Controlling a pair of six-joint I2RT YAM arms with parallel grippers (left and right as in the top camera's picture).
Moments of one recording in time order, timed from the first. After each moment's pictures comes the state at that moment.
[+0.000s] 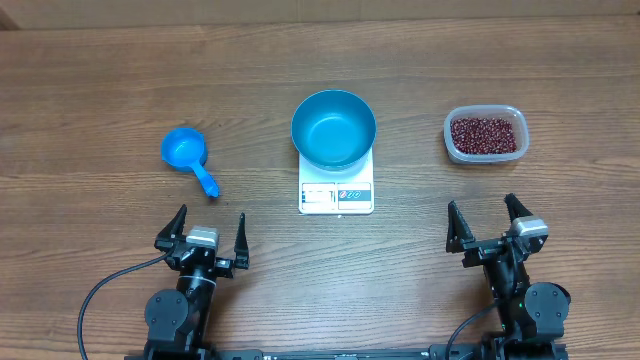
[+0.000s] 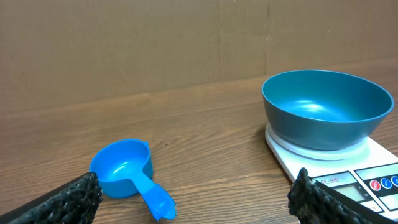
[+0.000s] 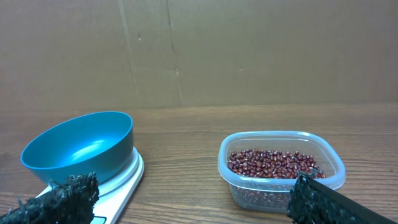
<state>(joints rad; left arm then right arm) -0.10 0.02 0.02 -0.09 0.04 0.08 -0.01 0.01 0.02 -0.02 -0.17 0.10</state>
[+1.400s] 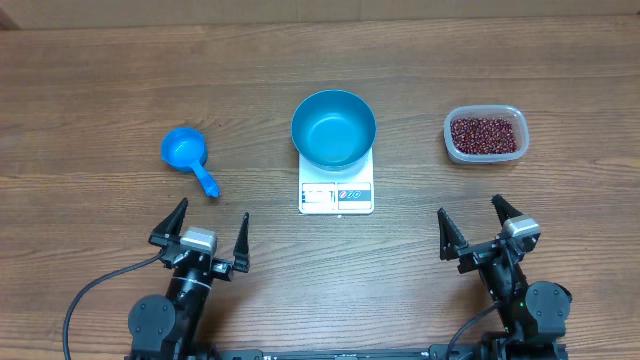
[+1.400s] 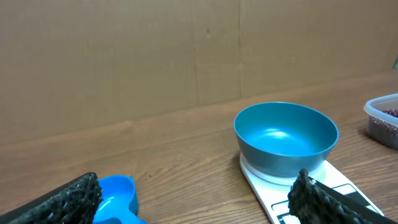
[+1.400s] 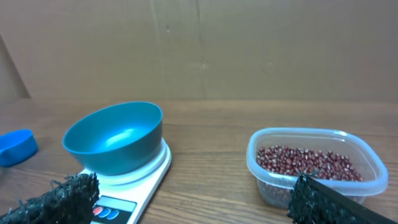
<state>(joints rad) -0.10 0.09 0.21 -0.16 0.14 0.07 -0.01 0.01 0.06 -0.09 -0.29 0.10</state>
